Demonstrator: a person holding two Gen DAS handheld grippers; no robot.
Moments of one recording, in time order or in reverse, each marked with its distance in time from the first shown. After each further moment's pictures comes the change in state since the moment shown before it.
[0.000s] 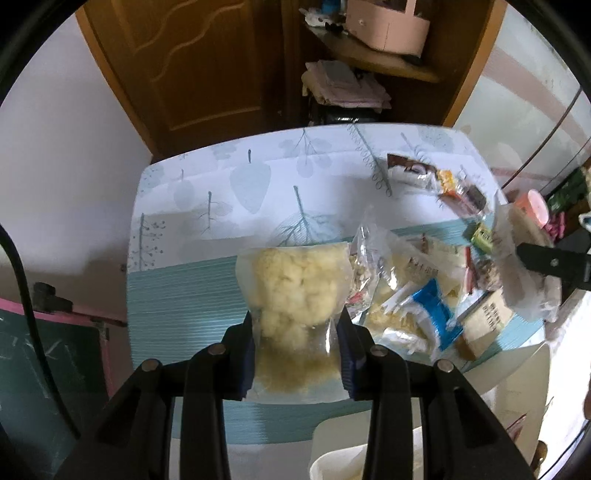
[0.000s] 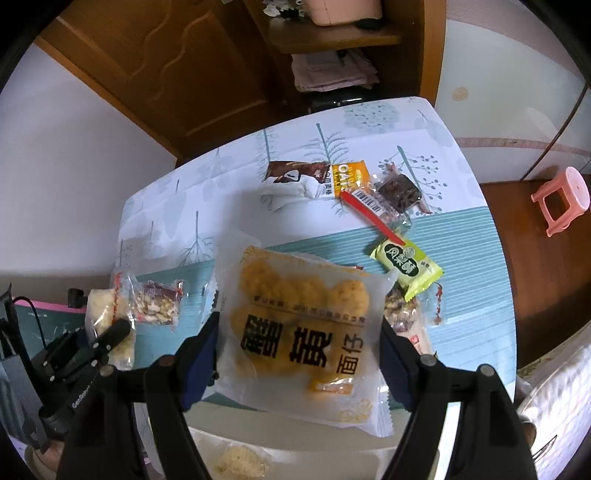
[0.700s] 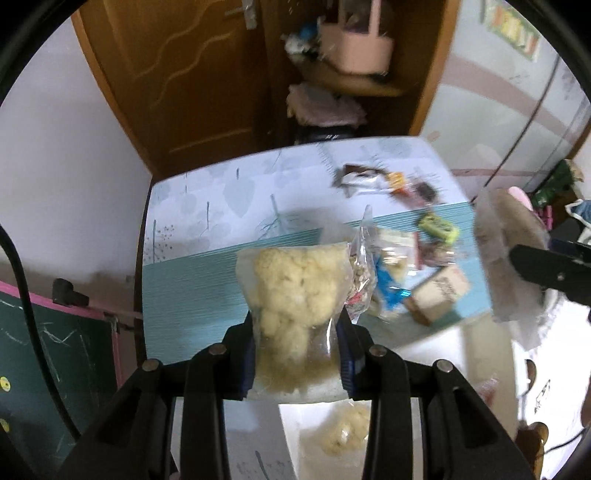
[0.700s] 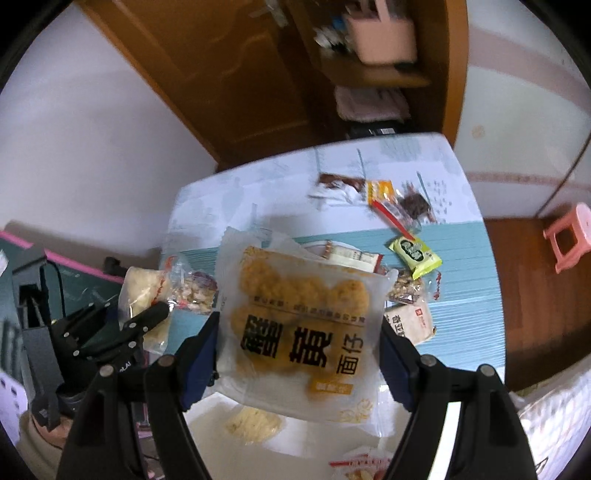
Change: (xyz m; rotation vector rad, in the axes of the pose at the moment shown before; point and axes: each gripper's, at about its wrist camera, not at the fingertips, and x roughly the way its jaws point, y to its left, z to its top) left arm -0.108 -0.034 -0.051 0.042 -0.110 -0.044; right arm -0.095 0.029 -0.065 -0.153 -0.118 0.087
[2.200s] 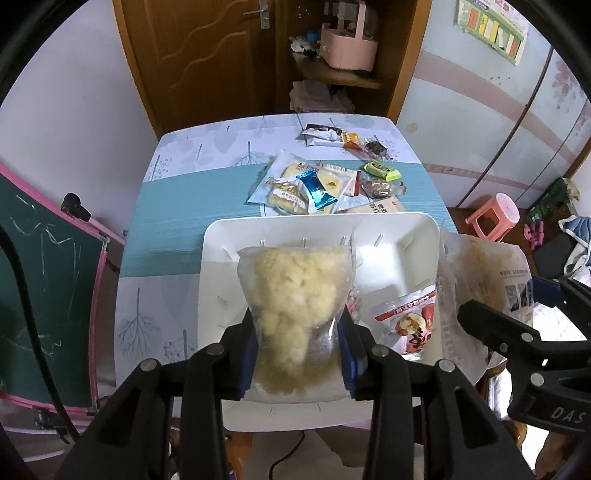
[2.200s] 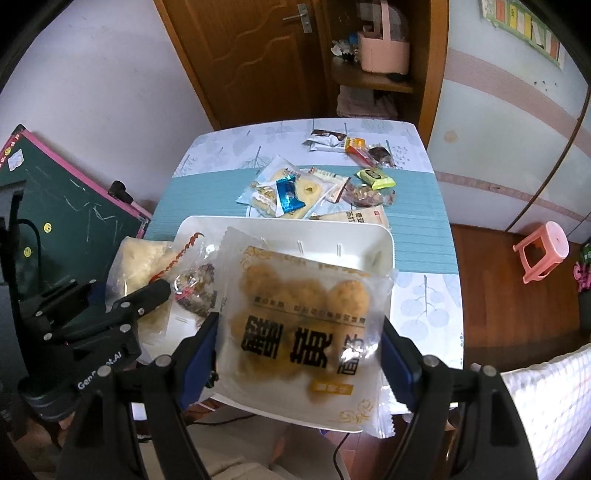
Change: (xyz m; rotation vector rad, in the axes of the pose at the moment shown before) left arm -0.062 -0.092 -0.151 -0.127 -0.011 0.010; right arm -0.071 -0.012 -0.171 -0.140 -0.021 -0.106
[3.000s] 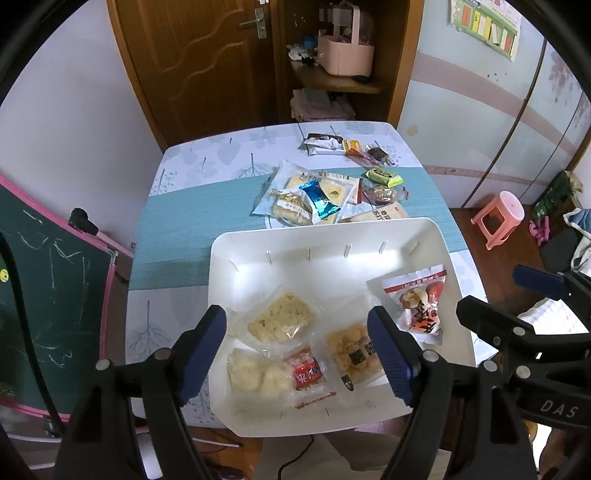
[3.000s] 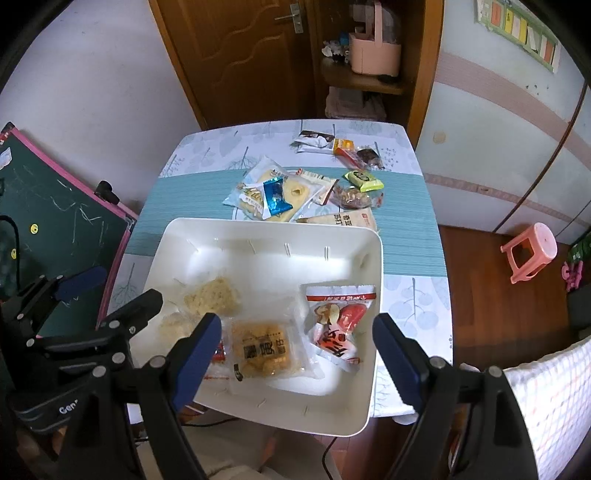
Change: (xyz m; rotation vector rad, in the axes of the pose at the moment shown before) left arm -0.011 -0.006 0.003 0.036 -0.042 0.039; right arm 0.004 -0.001 0.001 0.002 -0.016 -0.054
